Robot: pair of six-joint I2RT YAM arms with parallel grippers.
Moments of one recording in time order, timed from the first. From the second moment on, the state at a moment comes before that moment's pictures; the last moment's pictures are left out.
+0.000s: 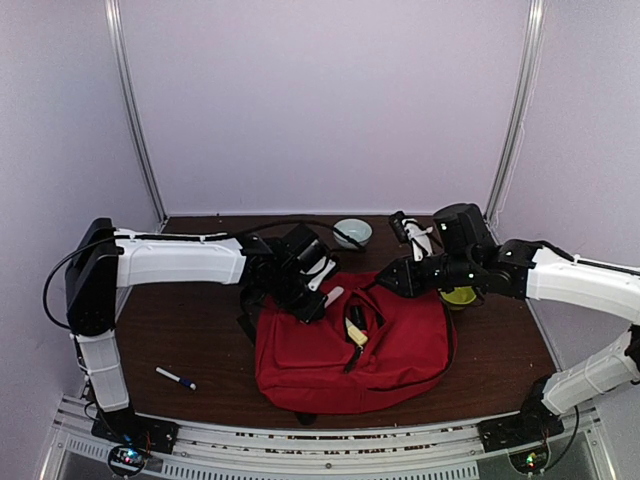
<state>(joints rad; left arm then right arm) -0.97 1.90 1.44 -0.59 -0.04 -0.22 0.77 1.28 0.96 -0.26 -0.17 0.36</state>
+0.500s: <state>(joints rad) -1.10 1.44 1.14 -0.18 -0.11 -0.16 0.78 1.14 0.86 0.10 -0.38 0.46</state>
